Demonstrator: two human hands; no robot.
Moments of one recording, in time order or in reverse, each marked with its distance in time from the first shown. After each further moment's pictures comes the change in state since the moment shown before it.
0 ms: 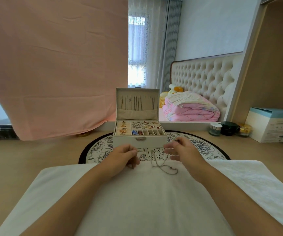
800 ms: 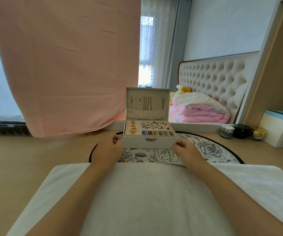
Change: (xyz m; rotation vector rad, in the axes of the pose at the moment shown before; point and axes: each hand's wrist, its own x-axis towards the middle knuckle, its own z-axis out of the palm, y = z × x) left_hand 0.005 -0.009 -0.044 0.508 0.606 -0.098; right_hand 0.029 0.014 0.022 -0.282 0.020 -0.081
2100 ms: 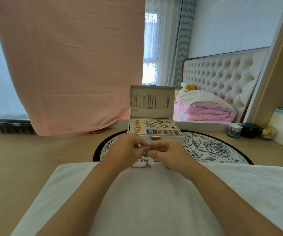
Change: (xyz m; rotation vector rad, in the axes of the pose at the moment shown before) left_hand -0.020 0.030 -0.006 -0.084 -0.257 0.418; right_hand -0.022 -0.044 0.043 0.115 -0.310 -0.107
